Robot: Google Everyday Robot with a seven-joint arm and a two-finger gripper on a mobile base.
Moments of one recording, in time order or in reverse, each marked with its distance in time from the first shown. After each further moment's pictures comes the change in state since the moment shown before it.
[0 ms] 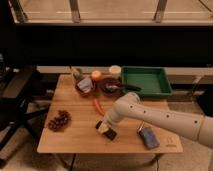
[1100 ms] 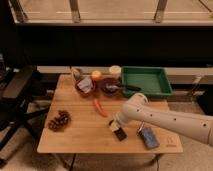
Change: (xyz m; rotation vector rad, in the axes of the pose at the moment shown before) arm 0.050 -0.060 -0.015 0.185 0.073 0.169
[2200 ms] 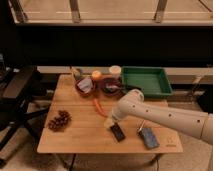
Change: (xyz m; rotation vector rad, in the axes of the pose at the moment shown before) arm -0.036 -0.001 0.000 0.001 -0.052 -0.083
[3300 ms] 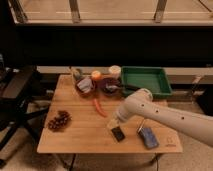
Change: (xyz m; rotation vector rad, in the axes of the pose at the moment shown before) arm -0.003 0.011 -0.039 -0.023 -0.049 -0.106
